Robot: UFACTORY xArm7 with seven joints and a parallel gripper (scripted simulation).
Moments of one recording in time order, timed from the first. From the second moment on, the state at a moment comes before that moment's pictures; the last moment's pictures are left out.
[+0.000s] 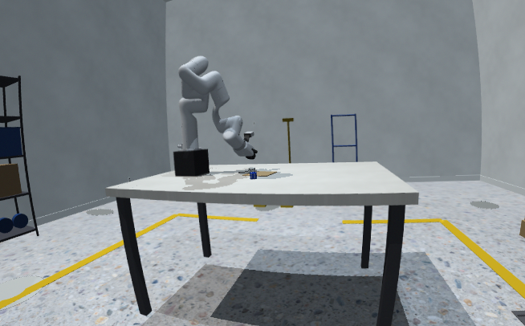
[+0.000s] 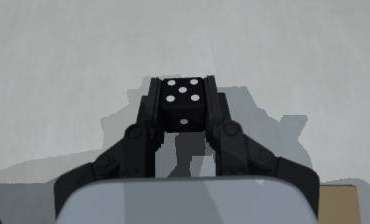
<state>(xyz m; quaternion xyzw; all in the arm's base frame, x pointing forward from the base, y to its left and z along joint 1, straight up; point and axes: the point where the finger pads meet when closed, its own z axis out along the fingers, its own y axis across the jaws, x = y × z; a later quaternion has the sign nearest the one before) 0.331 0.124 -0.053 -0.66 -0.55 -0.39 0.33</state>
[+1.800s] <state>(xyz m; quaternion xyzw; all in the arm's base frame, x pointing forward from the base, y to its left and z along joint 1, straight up) 0.332 0.125 -0.105 -0.66 -0.55 -0.39 0.33</state>
